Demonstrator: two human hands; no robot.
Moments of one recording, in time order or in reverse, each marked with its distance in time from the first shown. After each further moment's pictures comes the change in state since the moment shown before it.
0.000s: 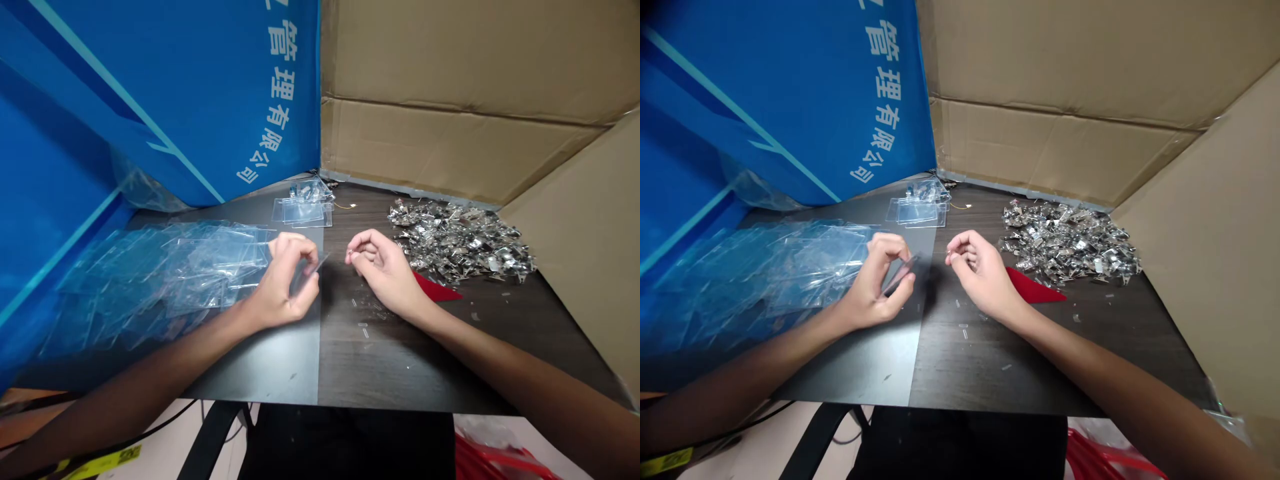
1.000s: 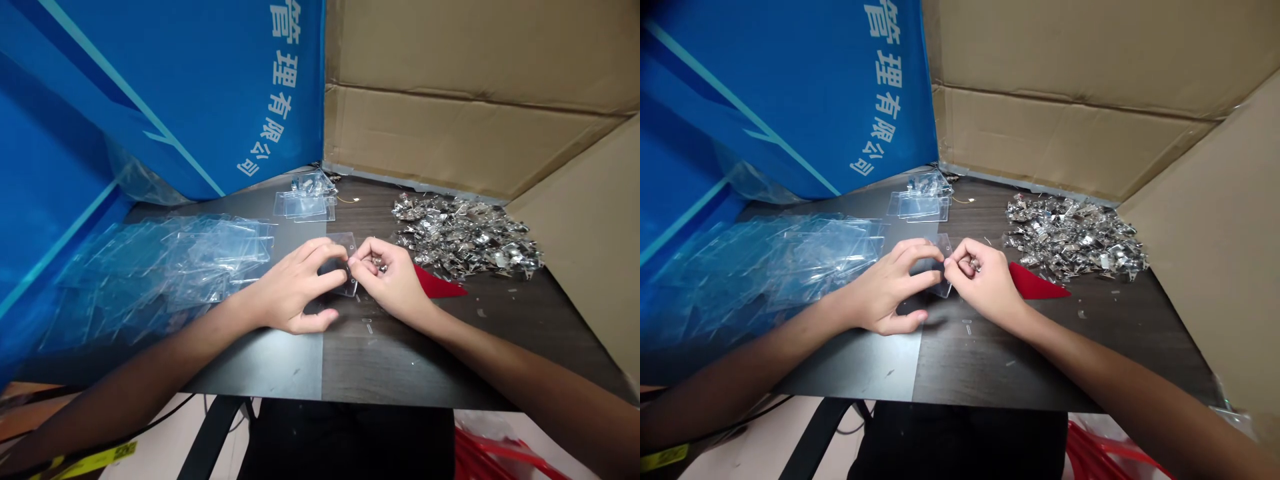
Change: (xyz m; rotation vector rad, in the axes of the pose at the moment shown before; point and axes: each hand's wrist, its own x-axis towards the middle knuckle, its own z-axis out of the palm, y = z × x) left_hand 0.007 -0.005 -0.006 0.226 -0.375 0.420; right_hand -0.014 -0.003 0.007 -0.231 0.038 -0.036
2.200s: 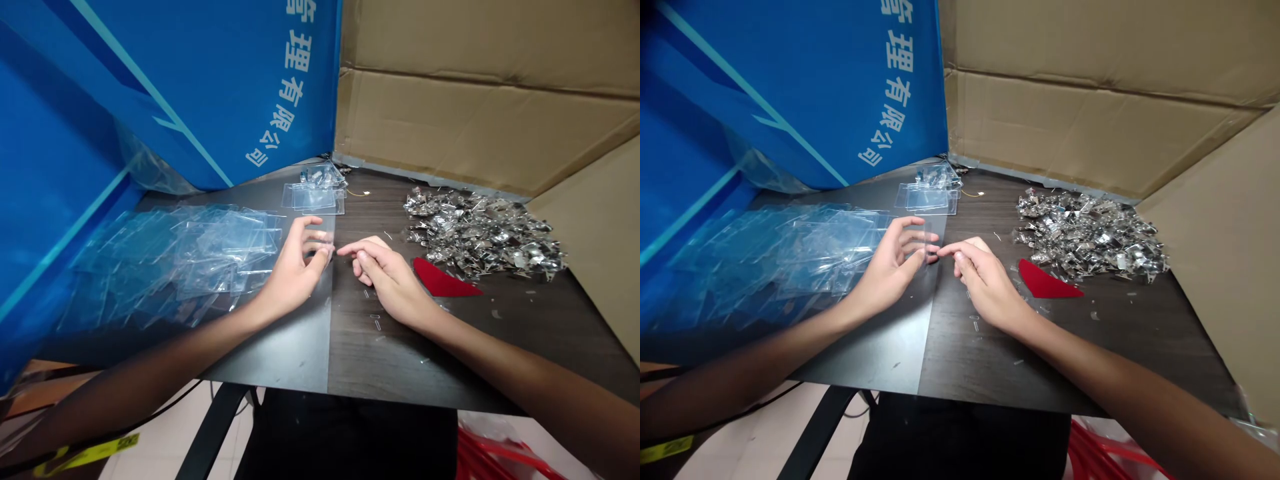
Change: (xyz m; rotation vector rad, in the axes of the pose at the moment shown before) left_hand 0.005 0.012 0.030 -0.890 0.535 -0.952; right_hand -0.006 0.014 0.005 0.069 -0.180 -0.006
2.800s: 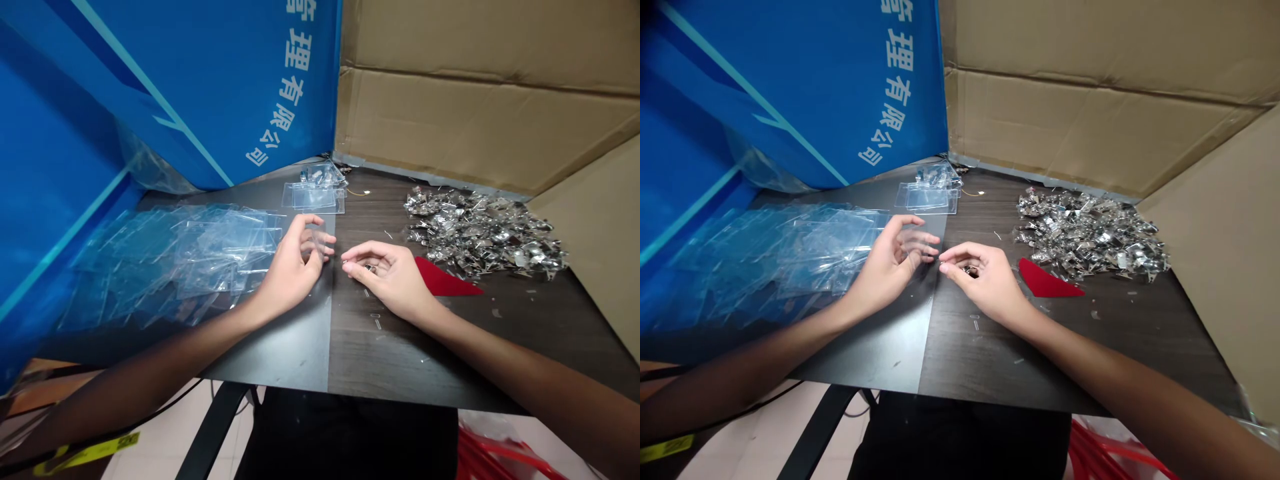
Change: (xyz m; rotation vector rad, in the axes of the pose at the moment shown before) left_hand 0.002 0.004 -0.005 0.053 -0.018 0.047; right_hand 0.004 -0.003 0.005 0.224 0.076 0.076
